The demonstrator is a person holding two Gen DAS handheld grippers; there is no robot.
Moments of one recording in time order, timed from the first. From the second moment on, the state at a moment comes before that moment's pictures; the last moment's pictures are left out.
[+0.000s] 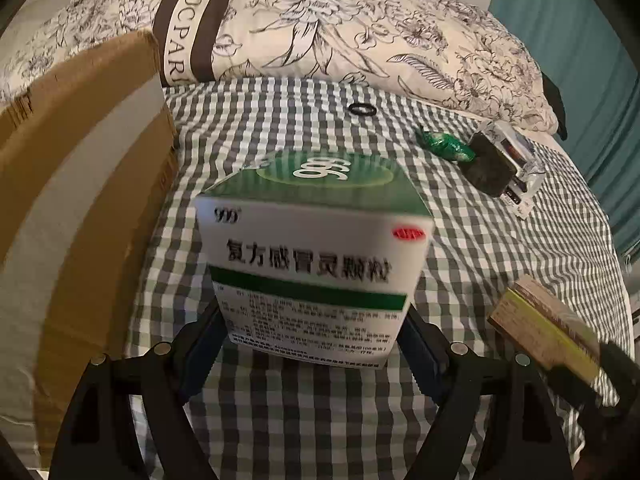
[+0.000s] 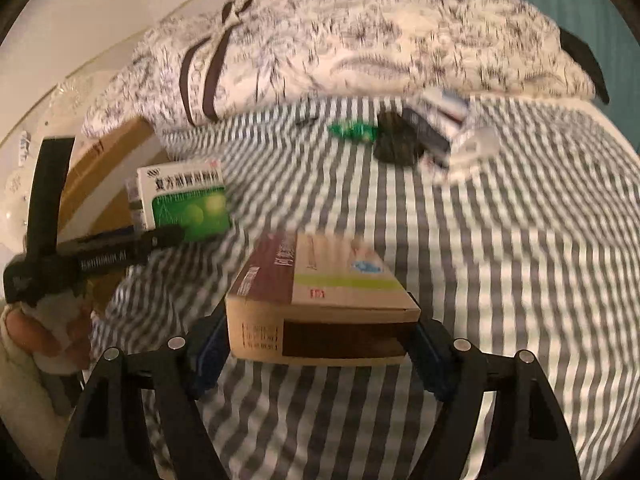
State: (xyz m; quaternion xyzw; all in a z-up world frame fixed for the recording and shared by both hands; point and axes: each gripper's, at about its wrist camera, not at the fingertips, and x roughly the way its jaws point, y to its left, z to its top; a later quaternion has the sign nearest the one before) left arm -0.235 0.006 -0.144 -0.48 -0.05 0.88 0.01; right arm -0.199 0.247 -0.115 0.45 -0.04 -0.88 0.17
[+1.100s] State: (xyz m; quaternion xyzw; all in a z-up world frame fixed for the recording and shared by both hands) left arm -0.186 0.003 -0.073 -0.43 -0.01 0.90 -0.01; right arm -0.159 0.238 -0.061 0.40 -0.08 -0.90 0.15
